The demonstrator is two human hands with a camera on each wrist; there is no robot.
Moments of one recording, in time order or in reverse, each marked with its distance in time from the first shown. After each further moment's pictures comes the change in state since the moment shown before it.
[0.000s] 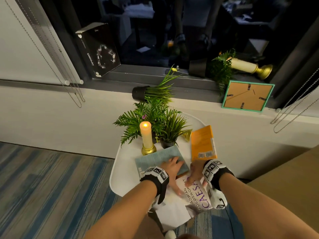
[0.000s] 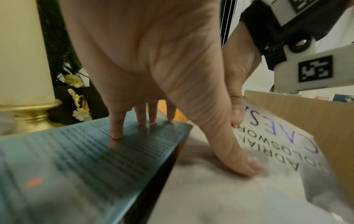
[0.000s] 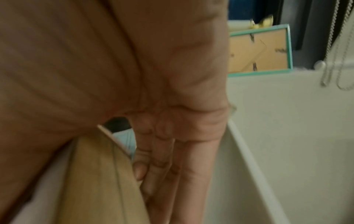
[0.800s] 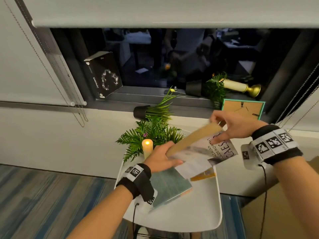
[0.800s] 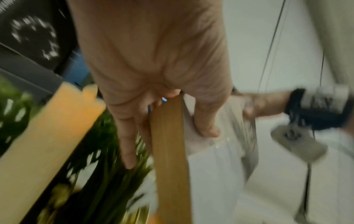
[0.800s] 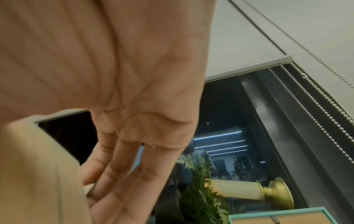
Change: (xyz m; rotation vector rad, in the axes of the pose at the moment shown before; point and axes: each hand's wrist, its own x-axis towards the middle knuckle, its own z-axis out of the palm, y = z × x) left_hand -0.053 -0.014 -0.116 -0.706 0.425 0.077; right_hand -0.165 0.005 -0.159 0.013 0.640 -0.407
